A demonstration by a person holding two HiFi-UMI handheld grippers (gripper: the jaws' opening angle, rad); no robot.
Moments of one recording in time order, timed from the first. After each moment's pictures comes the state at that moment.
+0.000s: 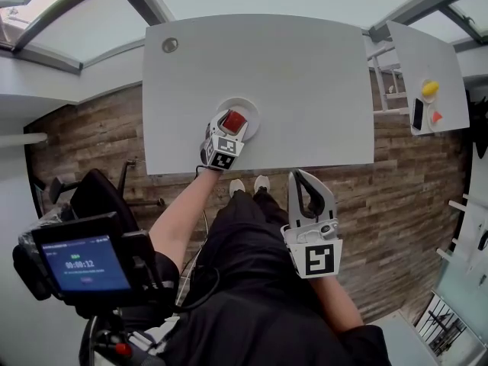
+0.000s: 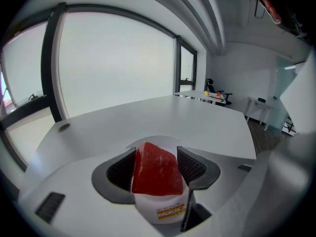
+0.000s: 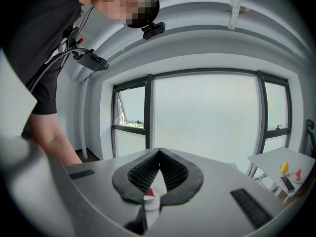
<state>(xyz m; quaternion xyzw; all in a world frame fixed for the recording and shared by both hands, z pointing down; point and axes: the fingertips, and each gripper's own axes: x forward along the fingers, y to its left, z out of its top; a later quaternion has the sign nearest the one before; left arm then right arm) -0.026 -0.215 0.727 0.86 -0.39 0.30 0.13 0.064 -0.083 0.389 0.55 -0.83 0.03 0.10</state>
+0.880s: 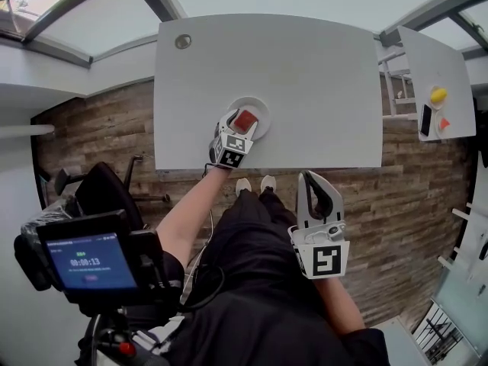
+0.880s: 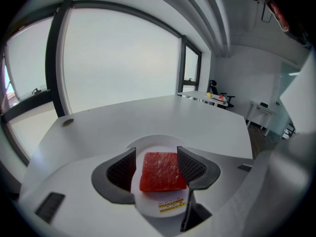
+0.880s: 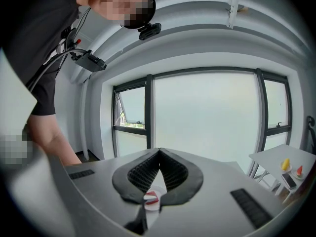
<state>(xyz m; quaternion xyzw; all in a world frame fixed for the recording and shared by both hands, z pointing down) -0.028 -0.216 0.729 0.85 -0.40 0.30 0.15 0.065 -0.085 0.396 0.55 -0.83 0.06 0.08</state>
